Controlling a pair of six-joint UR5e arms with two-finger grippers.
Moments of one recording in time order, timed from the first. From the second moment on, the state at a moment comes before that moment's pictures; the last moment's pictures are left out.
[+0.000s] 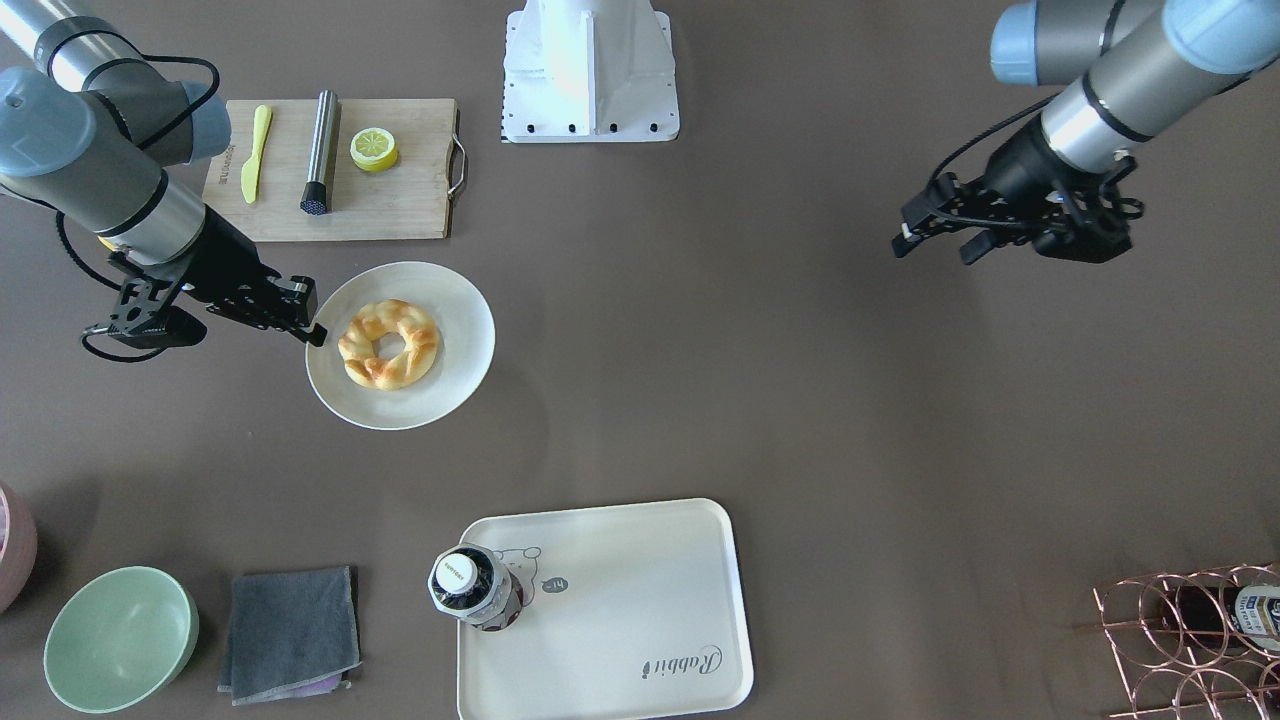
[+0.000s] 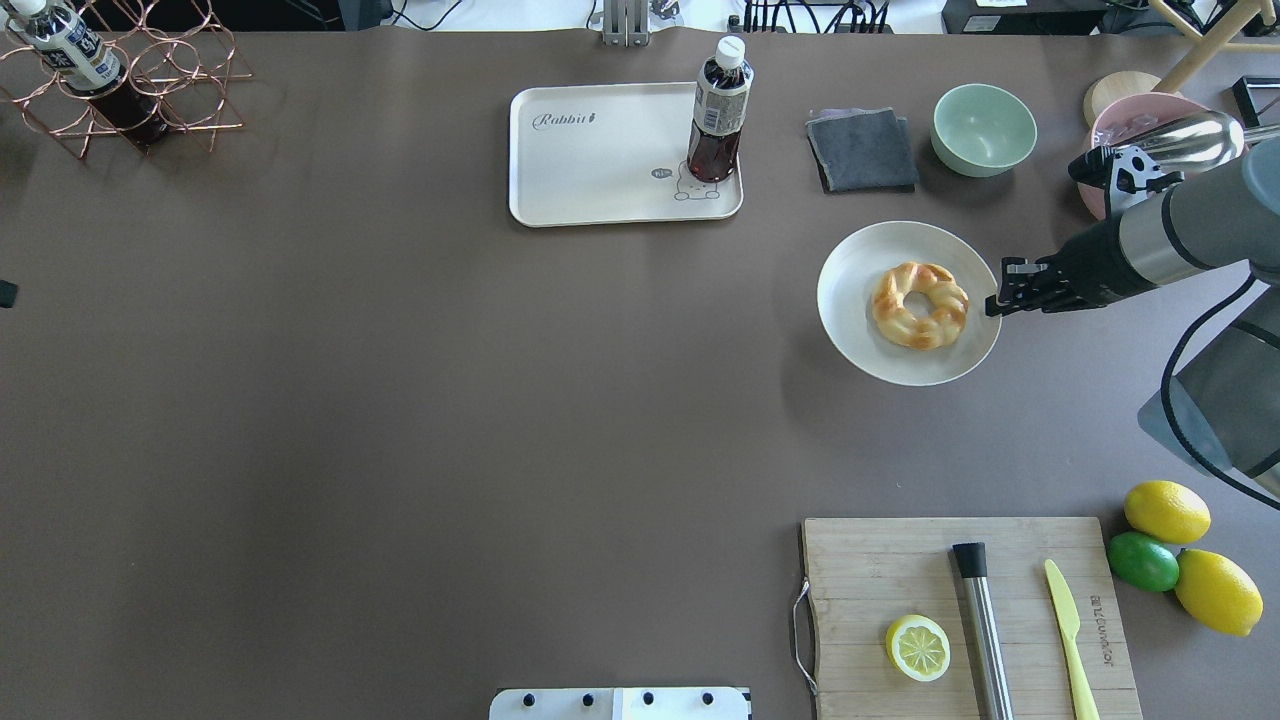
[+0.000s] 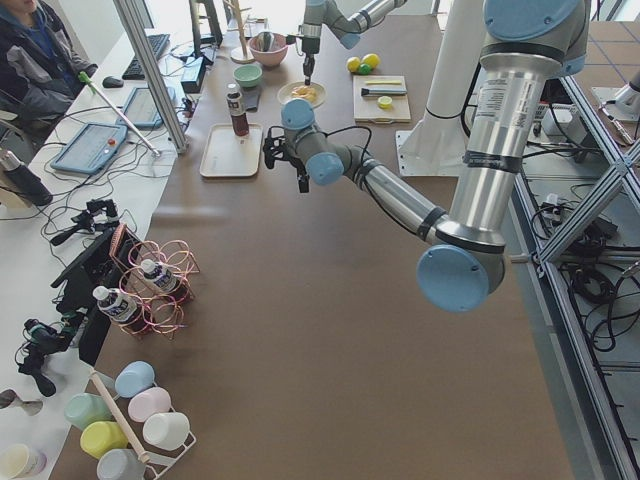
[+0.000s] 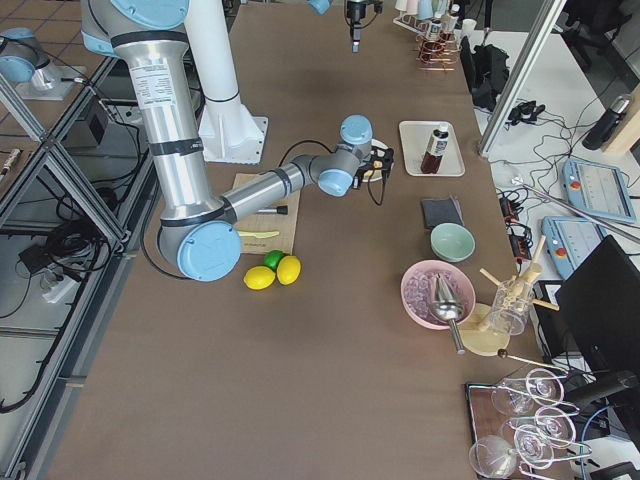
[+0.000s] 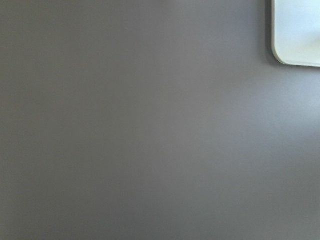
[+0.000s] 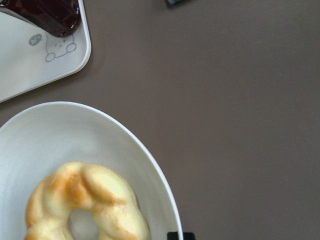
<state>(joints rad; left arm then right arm) -0.94 -1.78 -1.94 -1.90 -2.34 -1.13 0.84 -1.34 1.74 -0.96 2.19 1.33</state>
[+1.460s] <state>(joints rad) -0.61 -2.10 -1.86 -1.89 -2.06 -1.55 0.56 -1.14 1.94 -1.30 1.99 1.45</state>
